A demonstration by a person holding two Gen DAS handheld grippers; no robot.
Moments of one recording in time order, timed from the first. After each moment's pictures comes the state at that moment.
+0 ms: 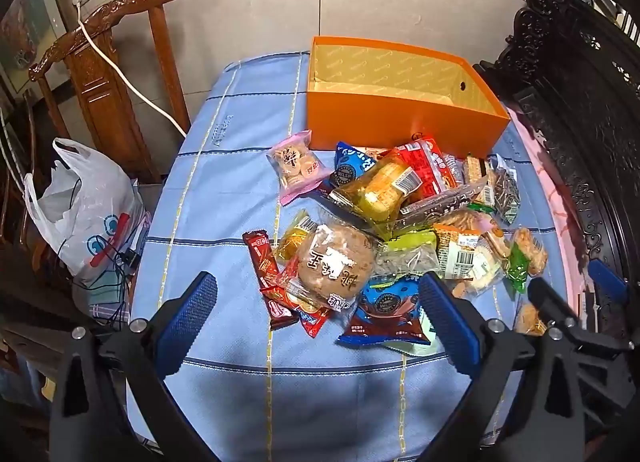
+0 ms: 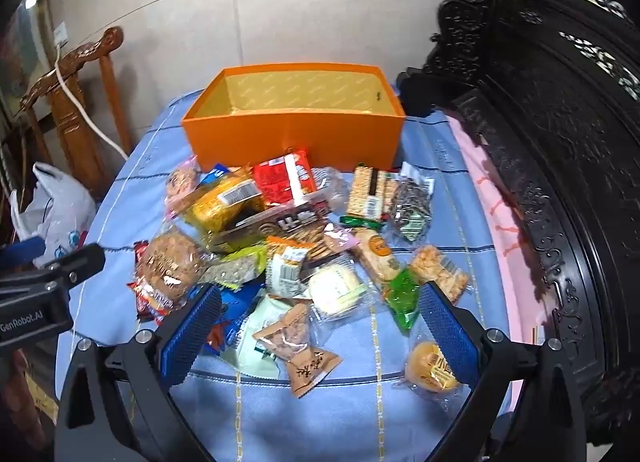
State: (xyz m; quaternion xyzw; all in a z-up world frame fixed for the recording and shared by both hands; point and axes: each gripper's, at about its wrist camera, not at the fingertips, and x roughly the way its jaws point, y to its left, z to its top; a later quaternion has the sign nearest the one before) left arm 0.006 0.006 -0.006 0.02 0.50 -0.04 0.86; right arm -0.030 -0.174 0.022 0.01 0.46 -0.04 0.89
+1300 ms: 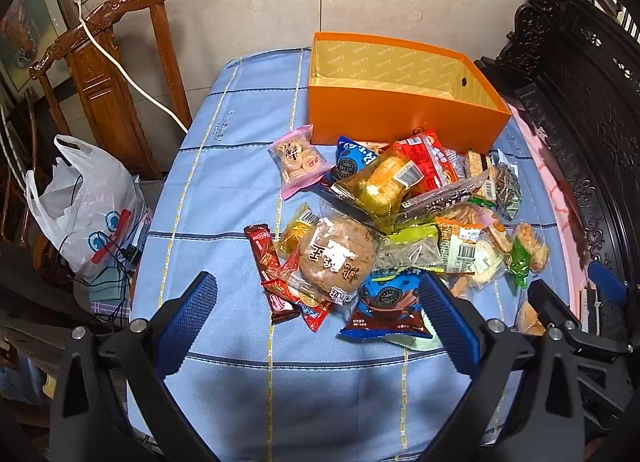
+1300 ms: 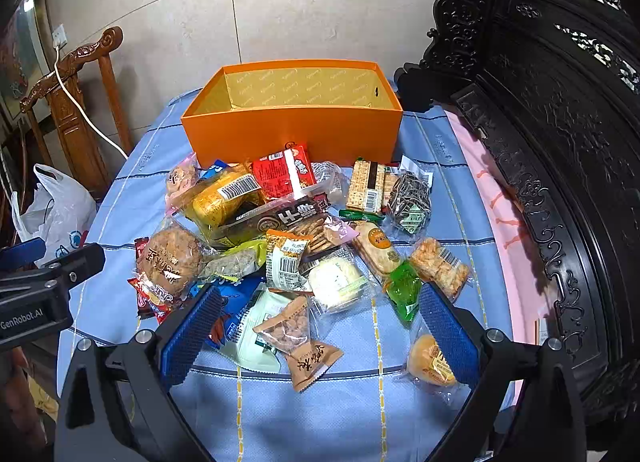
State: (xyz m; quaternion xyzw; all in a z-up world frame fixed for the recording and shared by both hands) left arm 0.003 0.009 -0.007 0.02 0.51 -0.04 0.86; right arm -0.035 -0.173 0.018 0.02 0.46 -0.04 0.89
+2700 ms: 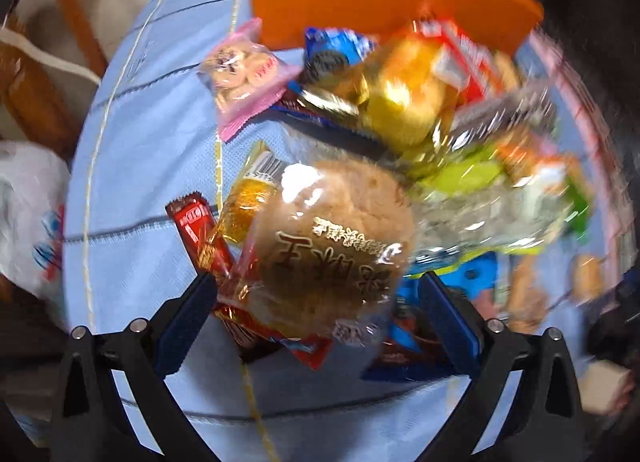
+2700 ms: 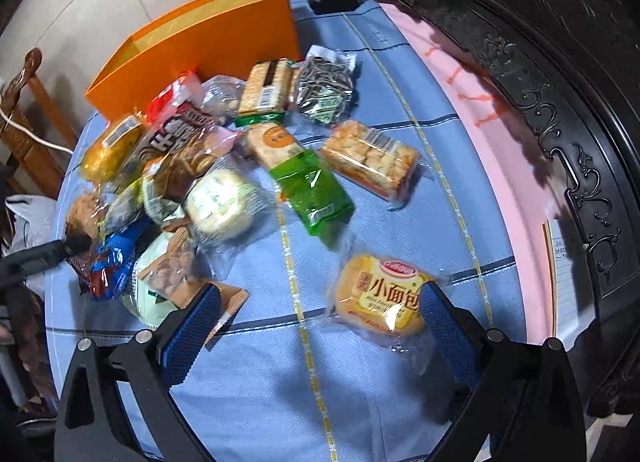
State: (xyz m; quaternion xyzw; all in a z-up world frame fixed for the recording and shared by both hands) left arm 0.072 -0.015 -0.146 0.10 0.61 -0.10 0.78; right arm -0.056 -0.285 -0.073 0.13 0.54 -0.08 0.83
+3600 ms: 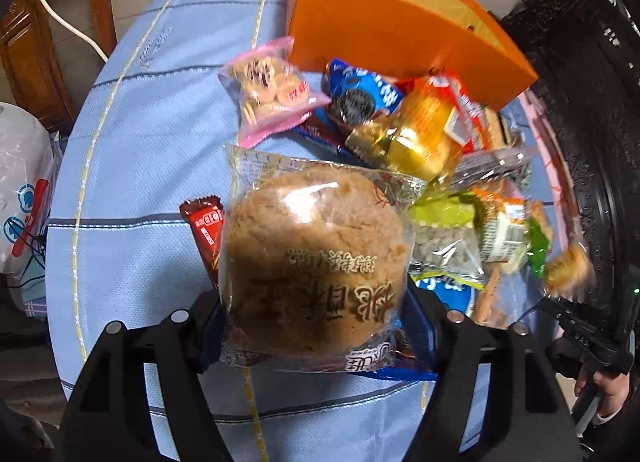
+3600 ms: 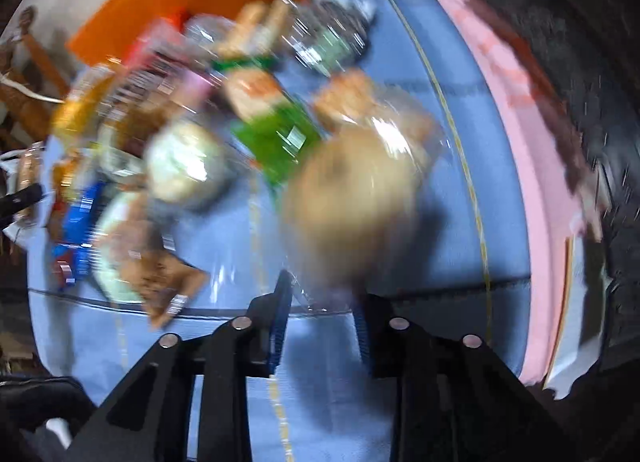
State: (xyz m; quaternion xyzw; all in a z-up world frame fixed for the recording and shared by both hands) left arm 0.077 0.049 -0.111 -0.04 0.59 -0.14 0.79; right arm -0.029 -0.292 -0.094 0.10 0.60 -0.01 0.79
